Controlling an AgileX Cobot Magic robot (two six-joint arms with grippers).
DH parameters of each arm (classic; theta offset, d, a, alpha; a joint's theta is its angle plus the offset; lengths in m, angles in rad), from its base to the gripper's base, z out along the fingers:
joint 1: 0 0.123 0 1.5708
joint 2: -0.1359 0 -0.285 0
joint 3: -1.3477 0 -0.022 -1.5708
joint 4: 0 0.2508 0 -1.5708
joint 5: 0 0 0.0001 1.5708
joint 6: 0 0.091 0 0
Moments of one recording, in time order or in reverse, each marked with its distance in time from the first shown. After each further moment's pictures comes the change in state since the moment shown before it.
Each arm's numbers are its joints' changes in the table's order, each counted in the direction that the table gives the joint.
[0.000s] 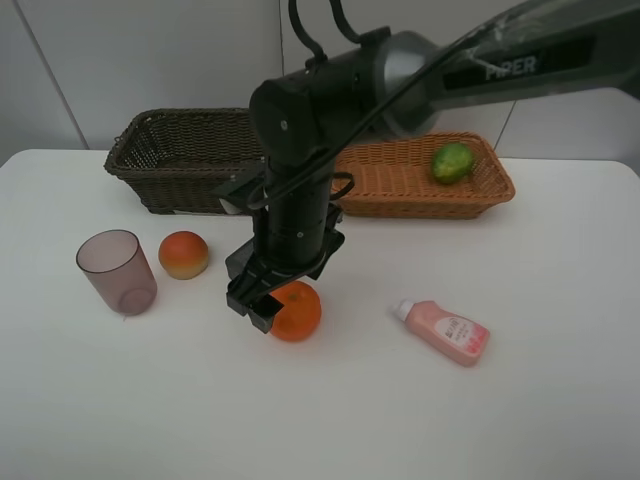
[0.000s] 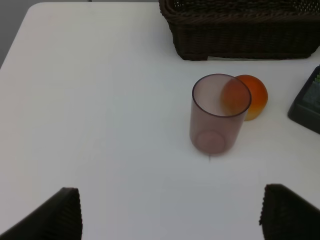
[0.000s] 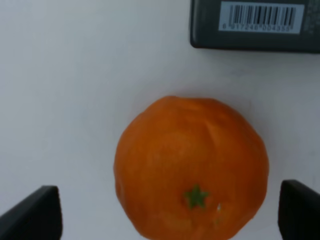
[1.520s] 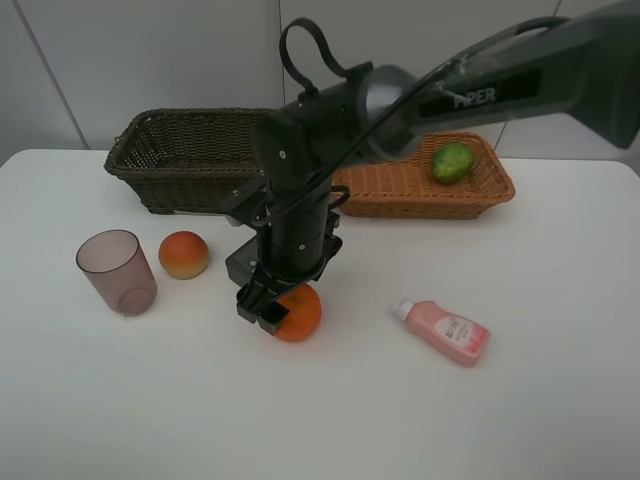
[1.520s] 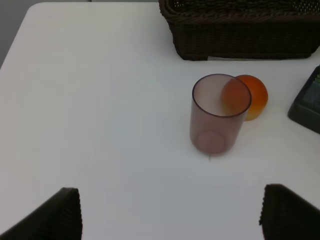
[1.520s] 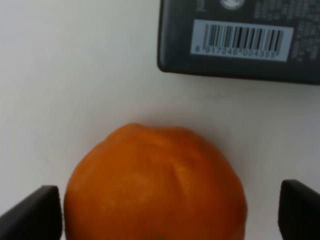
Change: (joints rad) left arm 0.000 0.000 0.000 0.000 0.000 0.000; right arm -0.011 -0.060 0.000 -0.053 -0.067 -0.028
